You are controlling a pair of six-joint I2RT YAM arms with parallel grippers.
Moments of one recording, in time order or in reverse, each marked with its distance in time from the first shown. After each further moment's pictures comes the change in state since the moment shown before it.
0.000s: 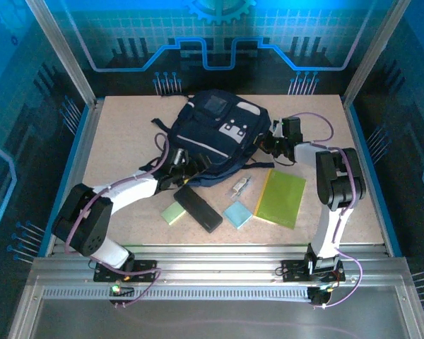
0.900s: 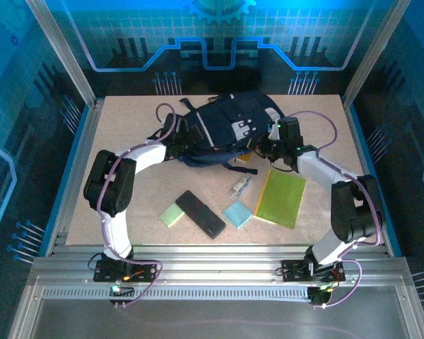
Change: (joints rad) left arm 0.211 0.410 0.457 -0.023 -0.155 0.271; right arm 0.142 -0.334 -0.115 -0.174 0.042 0.079
